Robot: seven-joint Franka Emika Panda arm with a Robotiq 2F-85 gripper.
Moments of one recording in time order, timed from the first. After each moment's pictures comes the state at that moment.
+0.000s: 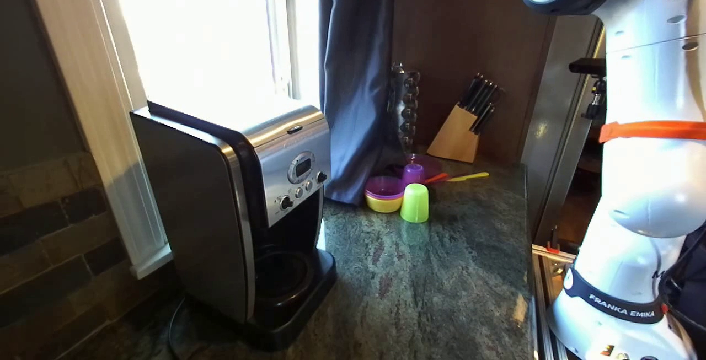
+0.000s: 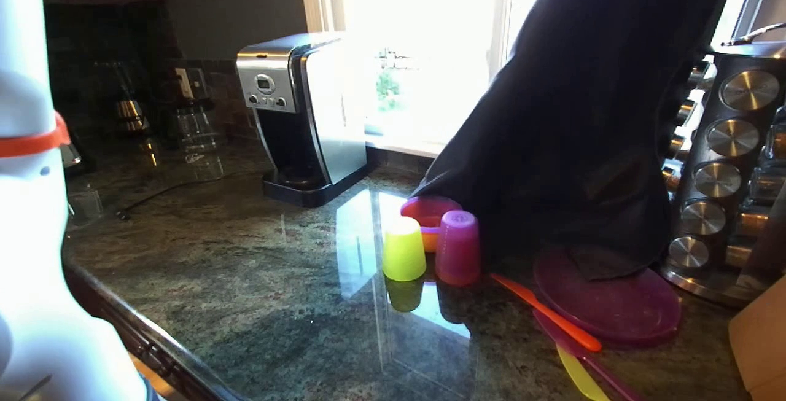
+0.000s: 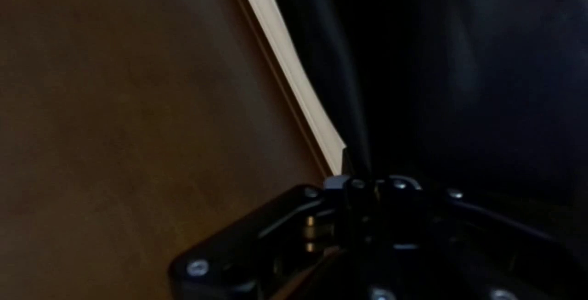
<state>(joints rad) -0.38 0.27 -0.20 -0.70 -0.48 2.18 0.94</state>
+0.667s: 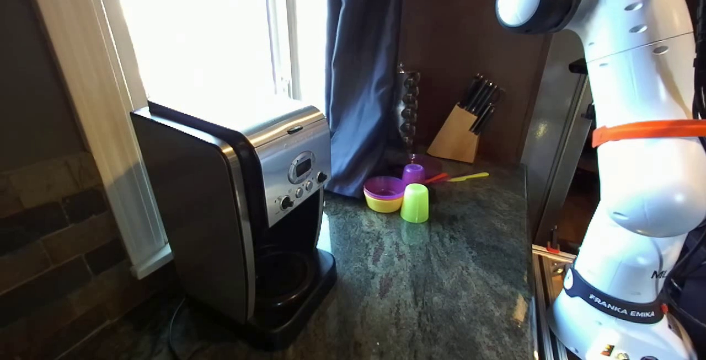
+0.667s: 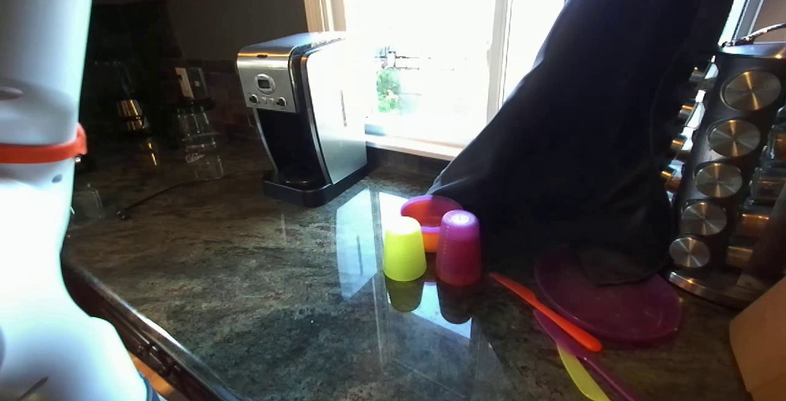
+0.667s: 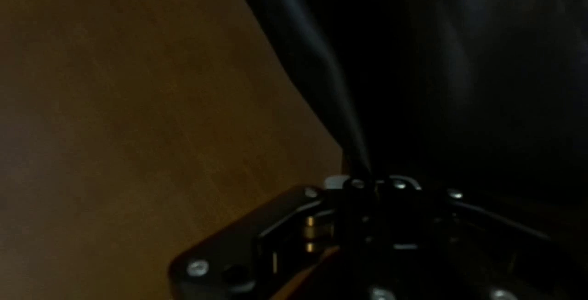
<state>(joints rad) -0.40 0.39 -0.30 -0.53 -0.48 2.12 1.06</state>
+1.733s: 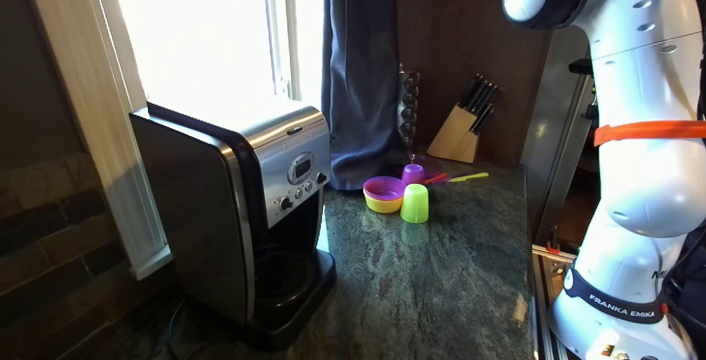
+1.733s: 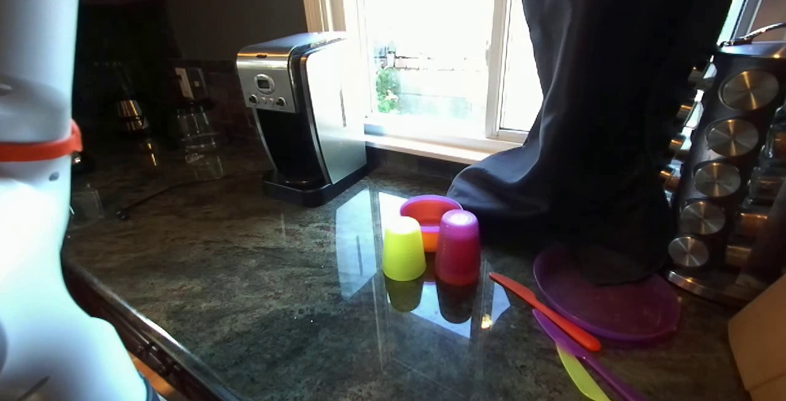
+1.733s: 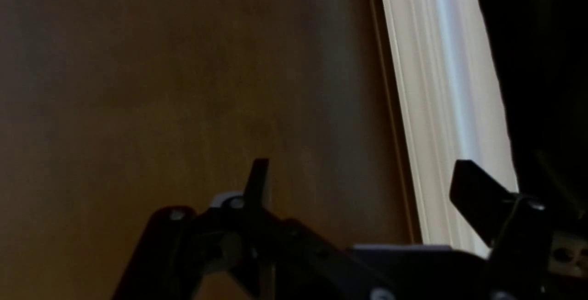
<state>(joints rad) -0.39 0.35 -0.31 -0.51 -0.50 2.01 0.68</state>
